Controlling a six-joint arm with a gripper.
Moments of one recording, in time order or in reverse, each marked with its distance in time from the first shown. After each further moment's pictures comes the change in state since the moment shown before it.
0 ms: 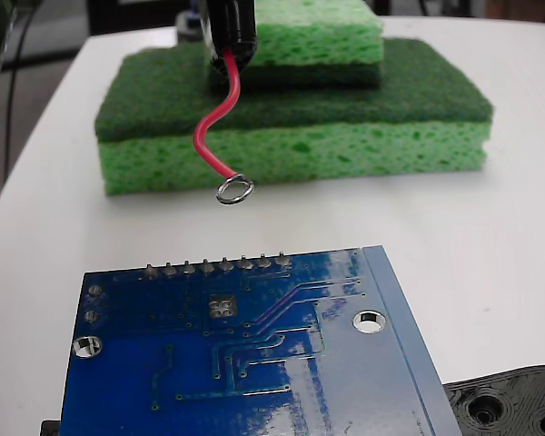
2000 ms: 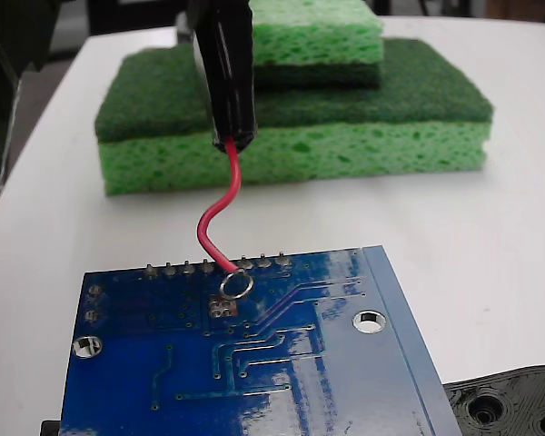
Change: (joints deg) arm -0.1 -1.8 4.5 -6.9 0.0 0.7
